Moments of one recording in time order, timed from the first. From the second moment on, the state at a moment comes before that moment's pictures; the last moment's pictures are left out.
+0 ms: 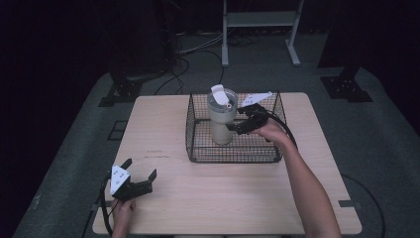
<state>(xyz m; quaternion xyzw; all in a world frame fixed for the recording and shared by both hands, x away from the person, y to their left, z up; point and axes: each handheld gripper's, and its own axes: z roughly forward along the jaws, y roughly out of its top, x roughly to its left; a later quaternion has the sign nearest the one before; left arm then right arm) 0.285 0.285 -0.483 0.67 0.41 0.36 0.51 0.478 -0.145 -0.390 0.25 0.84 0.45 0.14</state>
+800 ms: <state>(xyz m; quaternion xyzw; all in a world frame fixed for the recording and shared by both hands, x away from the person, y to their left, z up) 0.285 0.285 -0.483 0.67 0.41 0.36 0.50 0.456 -0.168 -0.365 0.27 0.84 0.45 0.15</state>
